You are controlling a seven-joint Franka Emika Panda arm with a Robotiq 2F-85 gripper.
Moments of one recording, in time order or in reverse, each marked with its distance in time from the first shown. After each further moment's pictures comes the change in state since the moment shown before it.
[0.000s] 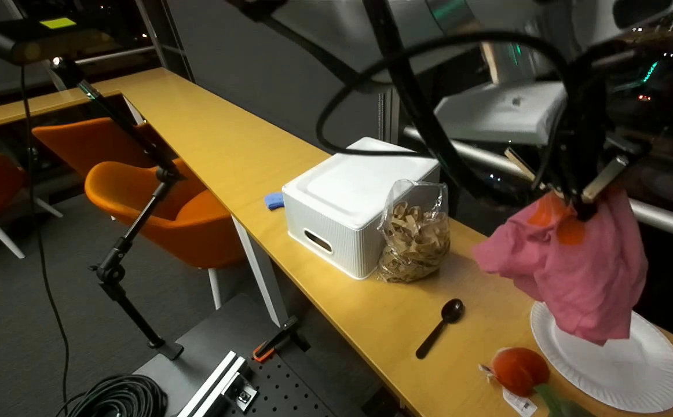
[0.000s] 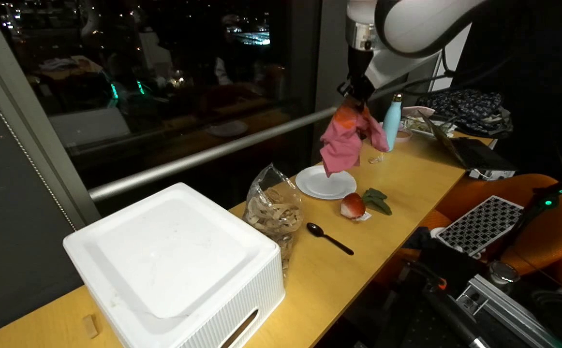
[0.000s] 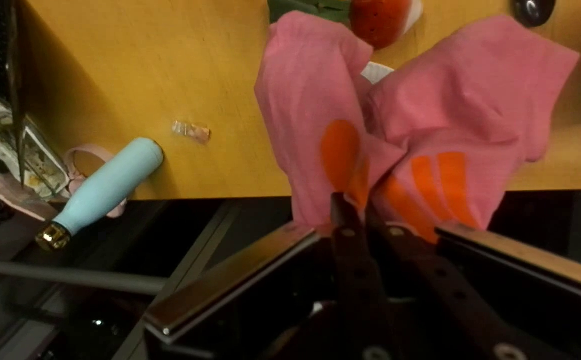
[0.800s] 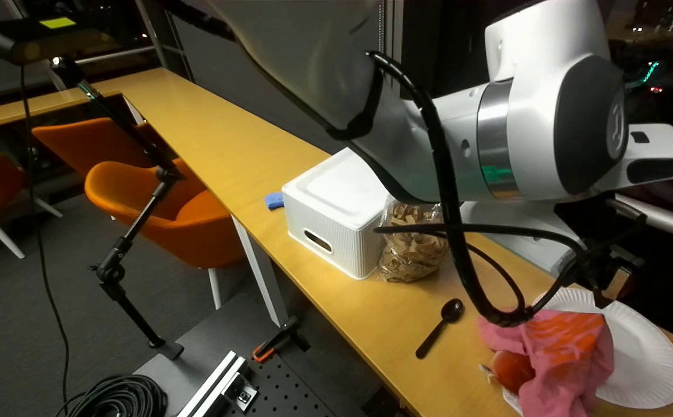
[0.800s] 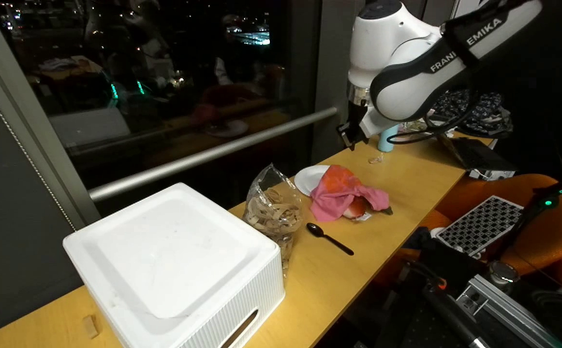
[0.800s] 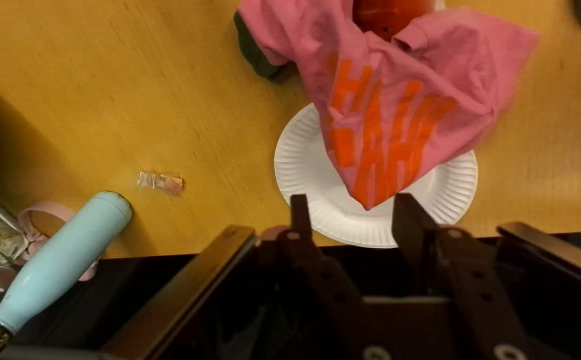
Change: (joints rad) arm -0.019 0.209 -0.098 -0.038 0.001 0.267 0.065
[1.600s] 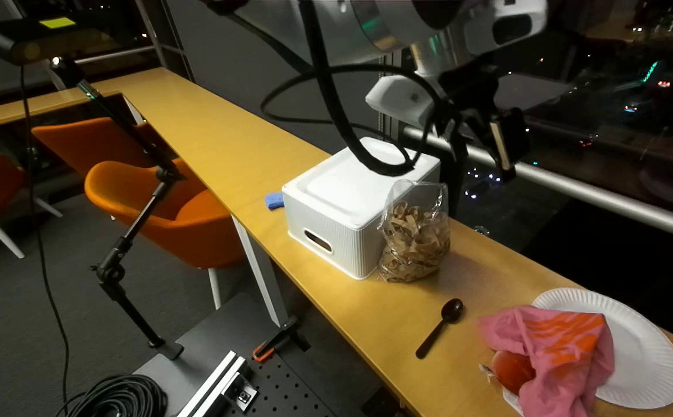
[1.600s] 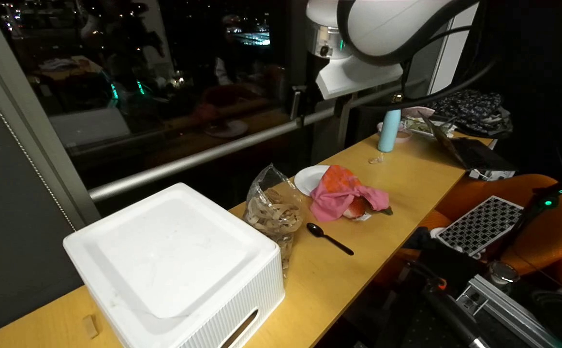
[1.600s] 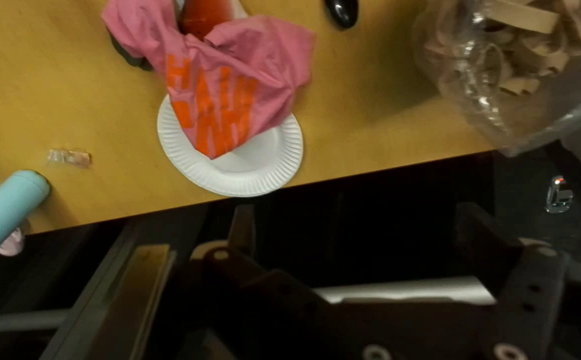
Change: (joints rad) arm 0.161 -0.182 0.127 0.050 0.158 -0.209 0.082
